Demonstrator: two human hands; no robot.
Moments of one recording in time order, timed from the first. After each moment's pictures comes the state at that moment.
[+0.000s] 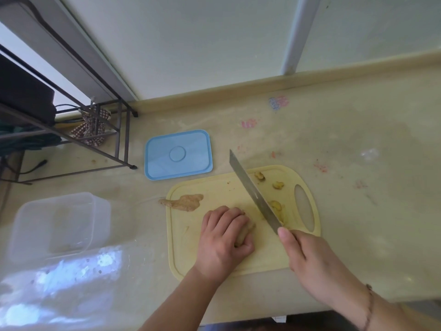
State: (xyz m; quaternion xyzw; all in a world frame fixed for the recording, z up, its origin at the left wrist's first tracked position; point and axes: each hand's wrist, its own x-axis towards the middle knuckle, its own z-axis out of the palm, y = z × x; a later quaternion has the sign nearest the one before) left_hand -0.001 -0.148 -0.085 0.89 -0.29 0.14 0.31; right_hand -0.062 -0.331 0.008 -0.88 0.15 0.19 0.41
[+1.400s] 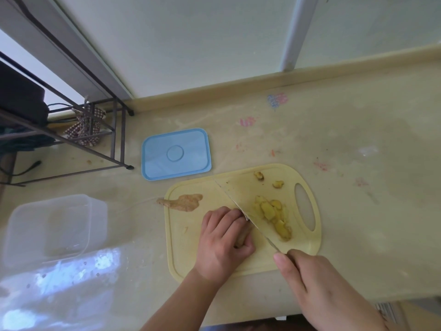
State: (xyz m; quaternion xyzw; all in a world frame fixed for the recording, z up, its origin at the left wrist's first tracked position) left_hand 0.000 -0.148 -0.086 0.88 -0.31 0.14 0.33; right_hand -0.083 -0.318 0.028 -0.90 0.12 0.21 0.37
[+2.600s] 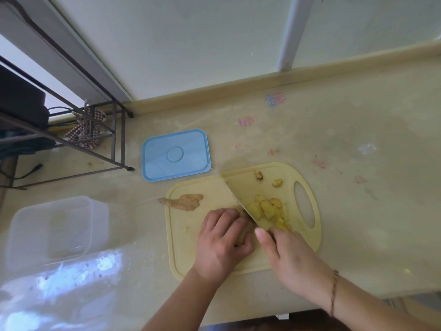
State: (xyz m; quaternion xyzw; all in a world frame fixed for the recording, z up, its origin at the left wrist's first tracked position) left_hand 0.000 -0.146 -0.083 0.89 -0.31 0.16 0.31; right_hand -0.048 -0.303 0.003 -0.90 0.09 0.19 0.38
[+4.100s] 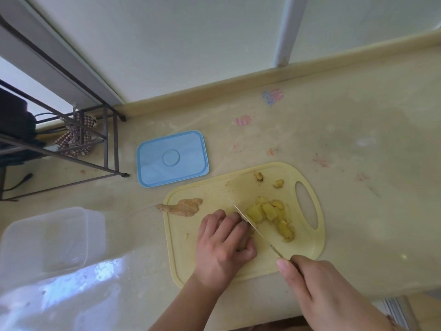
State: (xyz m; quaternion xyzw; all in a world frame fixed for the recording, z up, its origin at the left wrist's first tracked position) left_hand 0.005 -0.144 -0.079 0.89 -0.32 0.16 0.28; right_hand -0.082 -0.313 0.027 -0.90 0.13 0.24 0.35
